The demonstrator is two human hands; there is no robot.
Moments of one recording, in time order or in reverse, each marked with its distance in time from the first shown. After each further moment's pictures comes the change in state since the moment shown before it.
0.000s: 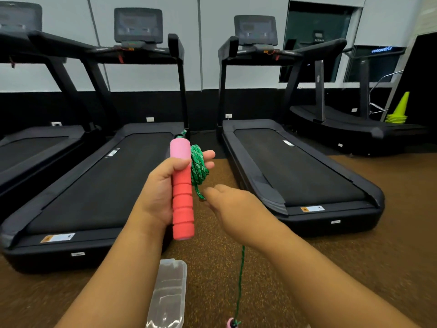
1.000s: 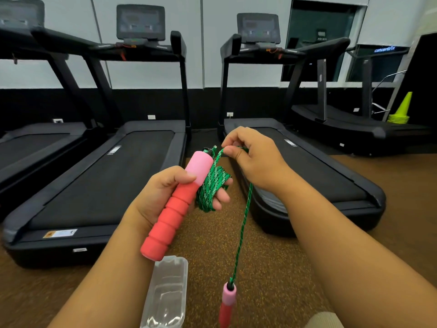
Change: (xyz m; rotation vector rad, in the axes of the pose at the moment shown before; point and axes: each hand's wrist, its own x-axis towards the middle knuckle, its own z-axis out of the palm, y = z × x) left_hand -0.012 0.004 -0.013 0.030 -0.434 -0.257; right_hand 0.040 0.036 -0.052 0.406 0.306 0.140
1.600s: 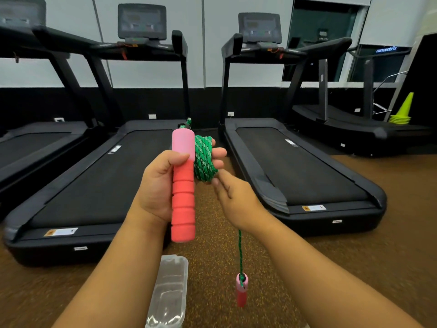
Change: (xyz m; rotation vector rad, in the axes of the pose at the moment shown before) left_hand 0.007 0.007 0.010 -0.164 0.157 0.315; right_hand -0.051 0.006 0.063 0.177 -0.137 0.166
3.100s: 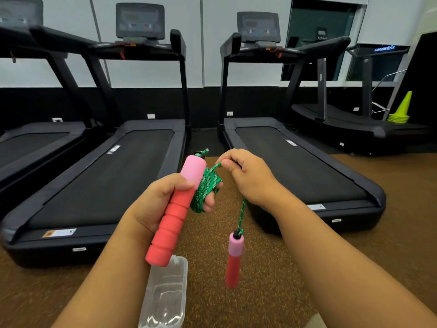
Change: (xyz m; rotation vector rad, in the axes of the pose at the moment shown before) left_hand -0.014 -0.014 -0.025 0.233 -0.018 -0.212; right_hand 0.028 -0.010 -0.043 -0.100 0.011 0.037
